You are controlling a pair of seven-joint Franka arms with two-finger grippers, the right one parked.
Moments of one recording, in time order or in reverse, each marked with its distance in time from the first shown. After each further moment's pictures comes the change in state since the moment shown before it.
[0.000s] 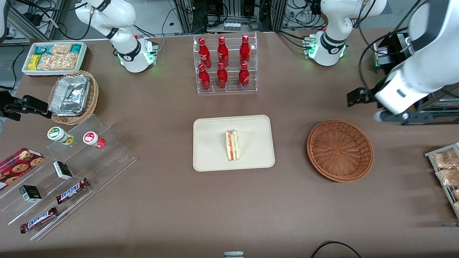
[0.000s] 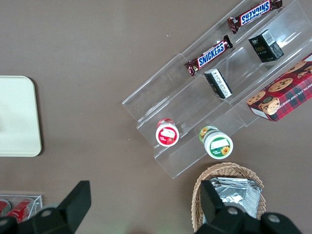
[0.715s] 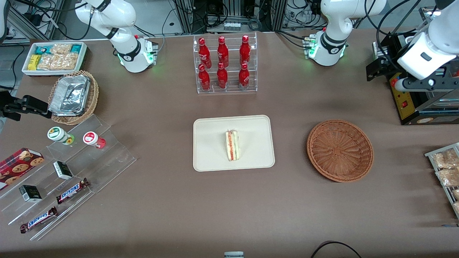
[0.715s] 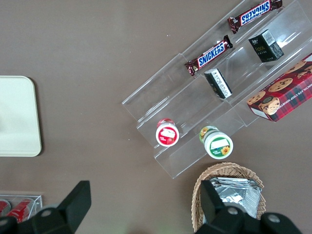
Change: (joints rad) arm 0.060 -0.141 -0.033 -0.040 0.069 -0.114 0.016
